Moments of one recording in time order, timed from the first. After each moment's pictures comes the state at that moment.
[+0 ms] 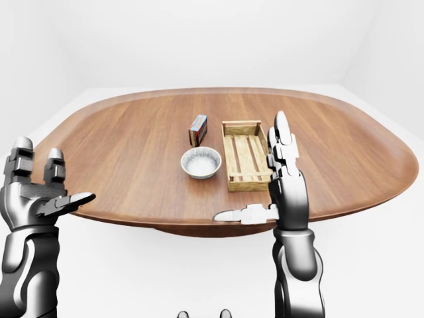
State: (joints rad) left arm -0.02 0.15 0.40 -0.35 -0.49 0.09 -0.03; right arm 0.08 -0.02 -0.08 -0.70 -0.07 0.09 0.12
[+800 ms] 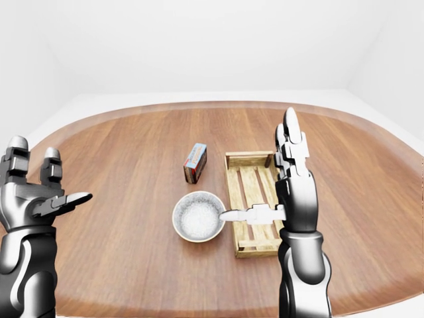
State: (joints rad) left arm -0.02 0.15 0.42 -0.36 -0.51 0.09 -0.03; right arm 0.08 -0.02 -0.12 -0.73 -0.07 0.09 0.13
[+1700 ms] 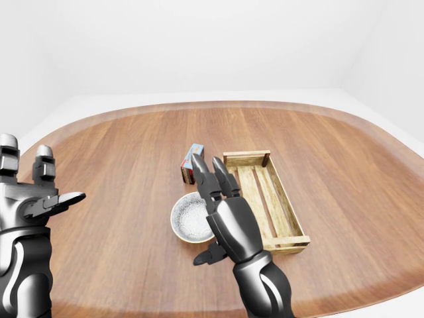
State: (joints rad) left arm -0.02 0.16 0.43 -0.39 -0.54 0.09 -0.02; right arm 0.25 -0.07 0.33 -0.80 -0.85 0.09 0.28
